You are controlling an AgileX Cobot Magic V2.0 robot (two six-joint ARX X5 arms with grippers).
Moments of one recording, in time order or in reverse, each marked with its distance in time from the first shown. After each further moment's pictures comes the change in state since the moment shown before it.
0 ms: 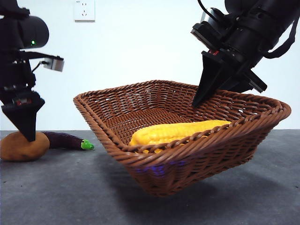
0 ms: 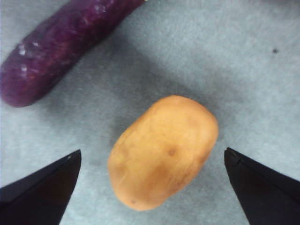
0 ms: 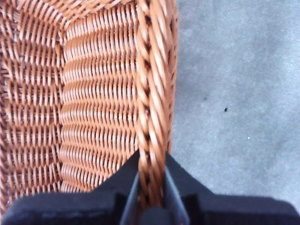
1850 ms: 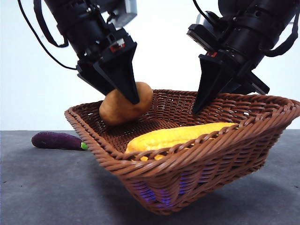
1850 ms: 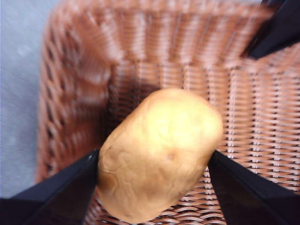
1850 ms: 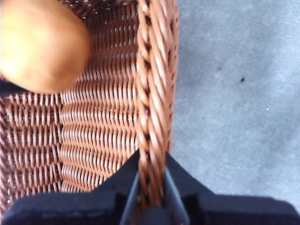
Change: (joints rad) left arm -0.455 -0.120 0.002 0.079 0.208 -0.382; right arm 0.043 0.000 0.000 -0.081 0.024 0.027
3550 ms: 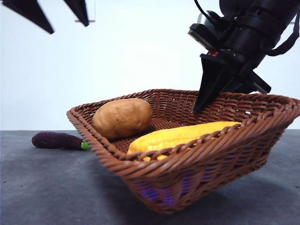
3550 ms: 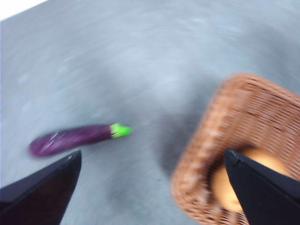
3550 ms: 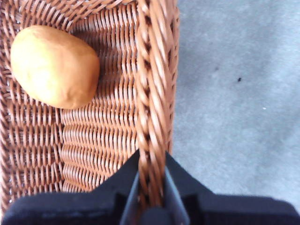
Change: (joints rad) left arm 0.240 -0.285 0.116 -0.139 -0.154 -0.305; right arm -0.016 -0.013 0.002 -0.010 0.002 0.000
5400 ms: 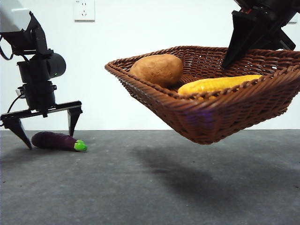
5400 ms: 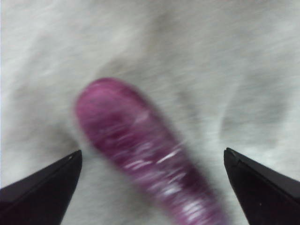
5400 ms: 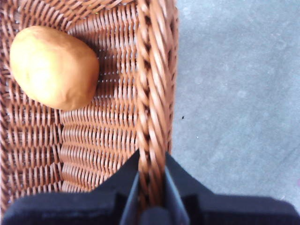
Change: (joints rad) left arm 0.277 0.867 0.401 -0.013 -0.013 -0.695; right arm -0.162 -0.113 0.124 -0.126 -0.026 -0.163
